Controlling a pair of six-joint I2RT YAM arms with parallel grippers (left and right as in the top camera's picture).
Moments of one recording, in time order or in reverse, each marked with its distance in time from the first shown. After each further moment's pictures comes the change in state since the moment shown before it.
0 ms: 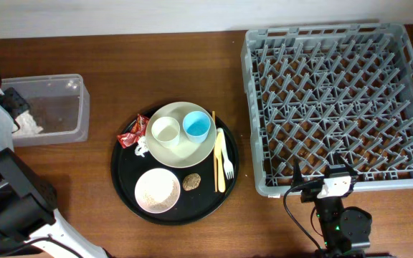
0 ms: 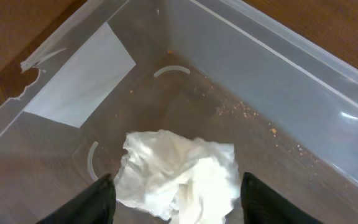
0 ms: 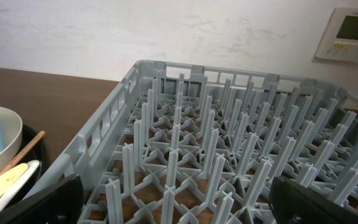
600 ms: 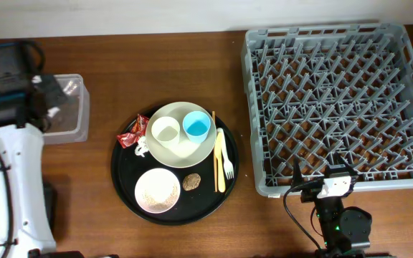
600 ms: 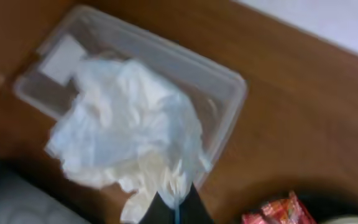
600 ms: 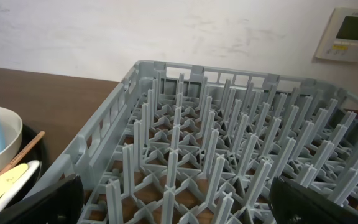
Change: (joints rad) left arm -0.310 -0.529 -0.002 -0.488 -0.050 -0.125; right arm 0.000 0.000 0.000 0.000 0.000 0.000
